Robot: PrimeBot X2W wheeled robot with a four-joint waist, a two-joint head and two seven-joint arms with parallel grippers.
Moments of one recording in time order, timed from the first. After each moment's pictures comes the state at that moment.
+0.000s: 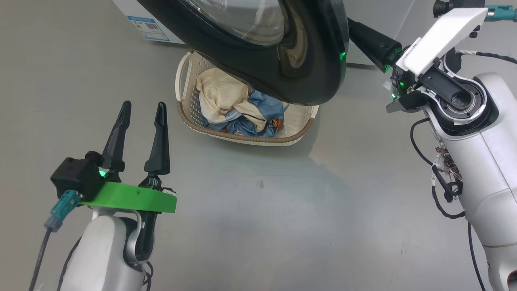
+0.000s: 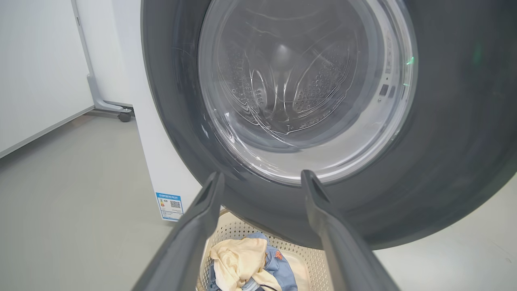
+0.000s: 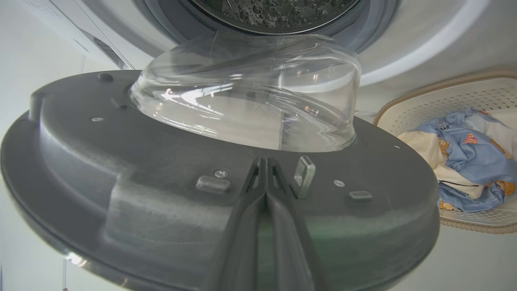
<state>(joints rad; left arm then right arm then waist) -0.32 0.02 -0.20 0.16 -0.48 -0.13 -0.26 -0.80 -0.24 0.42 0.26 1.64 0.02 0.47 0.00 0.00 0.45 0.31</state>
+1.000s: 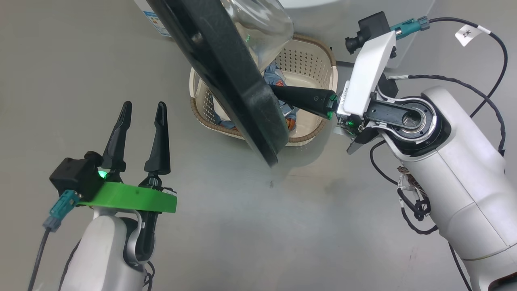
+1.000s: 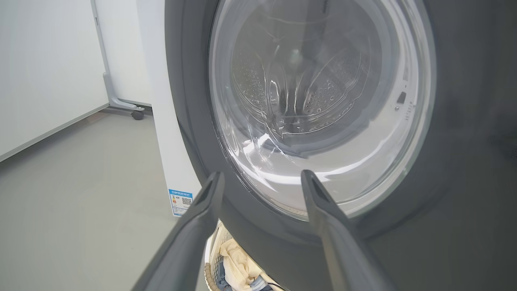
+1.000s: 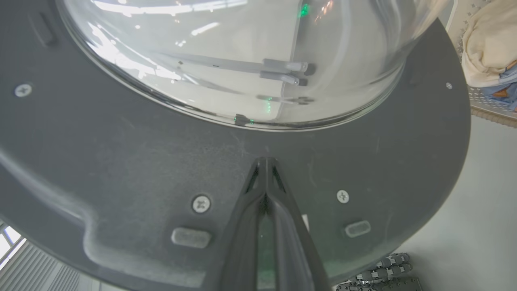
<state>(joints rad) -0.32 0.02 -0.20 0.15 -0.51 -0.13 -0.26 -0.80 -0.20 0.60 0.21 1.70 -0.02 0.73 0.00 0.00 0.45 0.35</state>
